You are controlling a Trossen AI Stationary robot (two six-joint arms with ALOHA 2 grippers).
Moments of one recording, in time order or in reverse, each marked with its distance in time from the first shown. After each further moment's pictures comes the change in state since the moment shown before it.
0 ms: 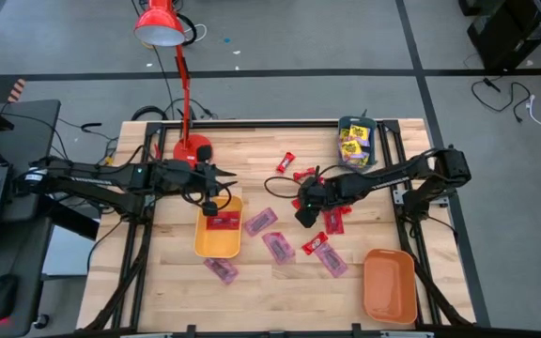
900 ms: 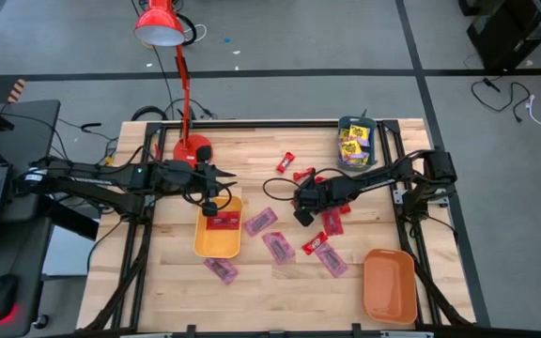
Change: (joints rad) left arm 0.000 0.002 0.000 -0.022 0.001 -0.031; right arm -0.008 0.129 0.002 0.003 0.034 0.032
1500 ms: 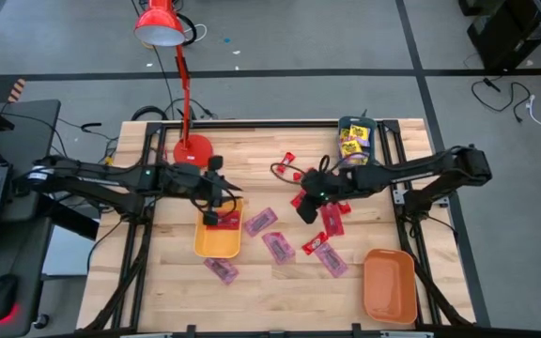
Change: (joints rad) left arm 0.000 0.070 0.001 0.031 0.203 0.002; right arm 0.001 -0.317 -0.004 0.123 -0.094 -0.158
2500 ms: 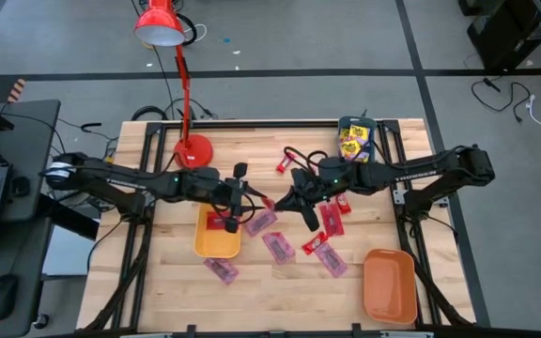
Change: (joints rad) left arm 0.007 0.251 0.001 0.413 0.128 0.053; right arm -0.018 -0.028 0.002 0.631 -0.427 -0.335
